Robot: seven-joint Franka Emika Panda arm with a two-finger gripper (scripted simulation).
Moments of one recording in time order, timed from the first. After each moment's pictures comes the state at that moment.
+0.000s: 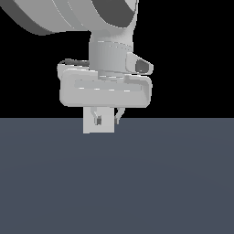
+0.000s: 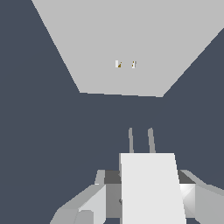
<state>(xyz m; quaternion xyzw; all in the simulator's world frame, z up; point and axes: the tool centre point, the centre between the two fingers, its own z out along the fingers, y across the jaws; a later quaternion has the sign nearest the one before) -0.010 0.025 0.091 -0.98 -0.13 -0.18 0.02</state>
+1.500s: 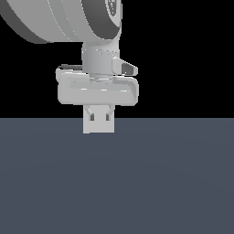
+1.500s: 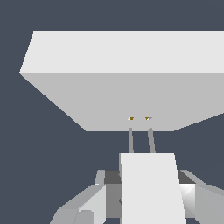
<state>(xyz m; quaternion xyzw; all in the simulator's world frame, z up) 0.028 0.048 0.100 -0.98 -0.10 -0.17 0.02</state>
